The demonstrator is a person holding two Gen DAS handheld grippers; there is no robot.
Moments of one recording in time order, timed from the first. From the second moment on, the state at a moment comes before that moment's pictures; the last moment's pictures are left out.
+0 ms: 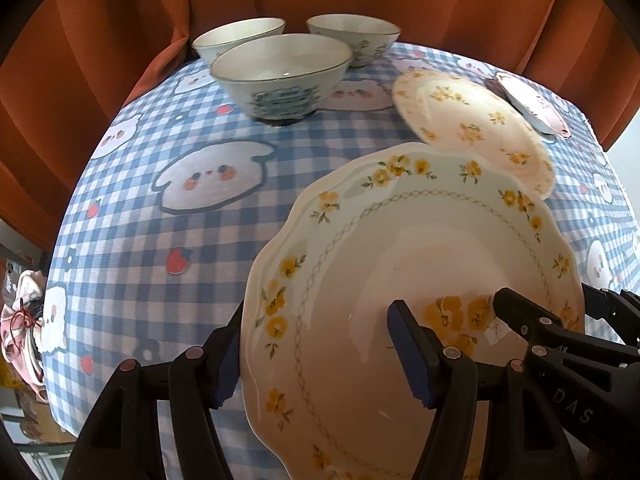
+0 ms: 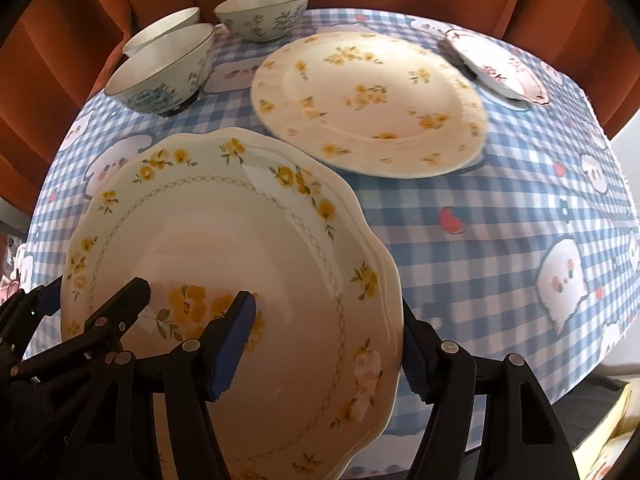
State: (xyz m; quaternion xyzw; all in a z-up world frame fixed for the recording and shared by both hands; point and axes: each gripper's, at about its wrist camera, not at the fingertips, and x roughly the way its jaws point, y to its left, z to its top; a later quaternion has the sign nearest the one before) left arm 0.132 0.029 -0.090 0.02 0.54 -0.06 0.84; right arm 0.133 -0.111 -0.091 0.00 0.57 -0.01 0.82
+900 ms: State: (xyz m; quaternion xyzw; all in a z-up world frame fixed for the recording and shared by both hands) left arm 0.126 -0.130 -0.083 0.02 0.52 -0.06 0.85; right arm 0.126 -0.270 -0.073 -0.01 0.56 -0.02 0.83
